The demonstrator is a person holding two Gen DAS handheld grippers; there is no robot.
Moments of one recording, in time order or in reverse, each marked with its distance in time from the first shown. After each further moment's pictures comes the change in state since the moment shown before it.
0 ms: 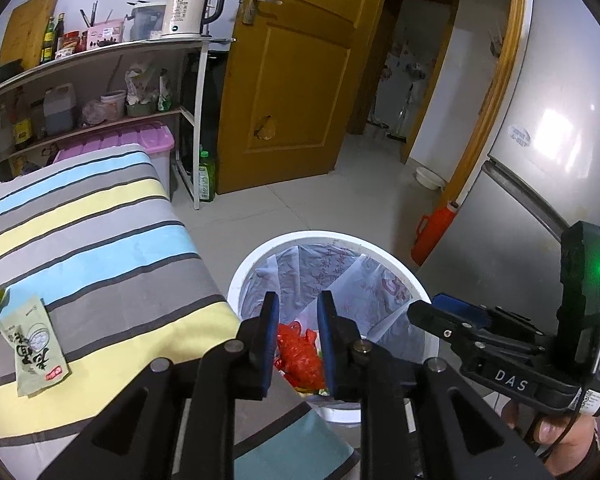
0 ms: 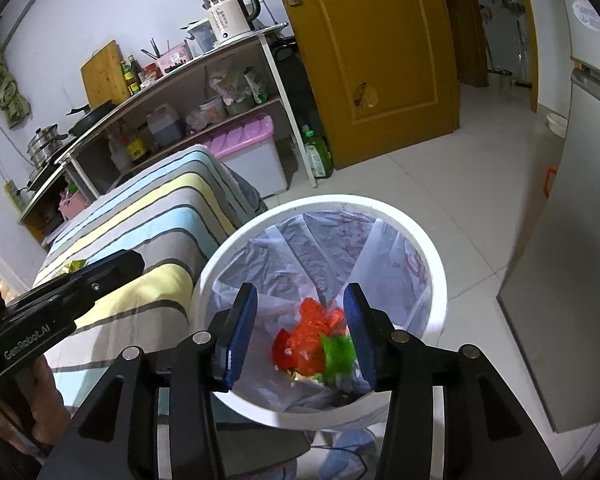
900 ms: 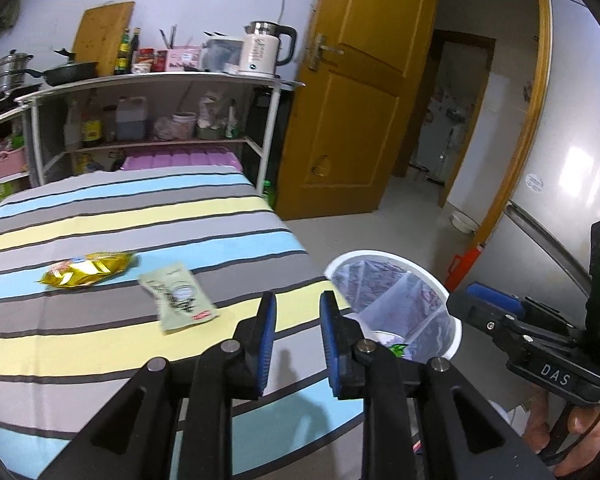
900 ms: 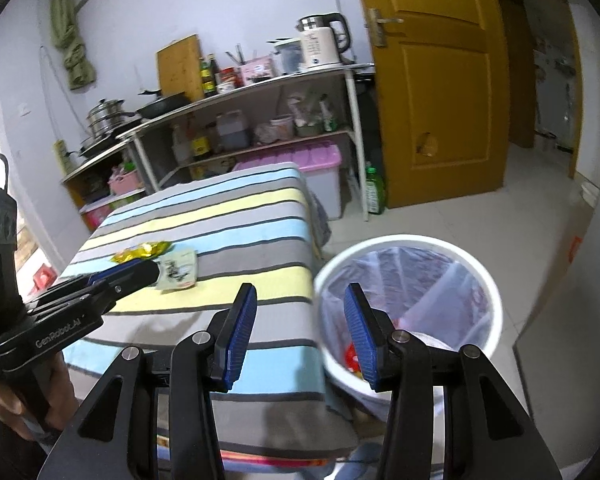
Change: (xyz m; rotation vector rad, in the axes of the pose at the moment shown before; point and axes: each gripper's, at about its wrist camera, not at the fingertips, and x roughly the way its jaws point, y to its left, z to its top) left arm -0.111 0.061 -0.038 -0.102 -0.149 0.149; right arm -0.056 0.111 -0.021 -0.216 -0.089 0.120
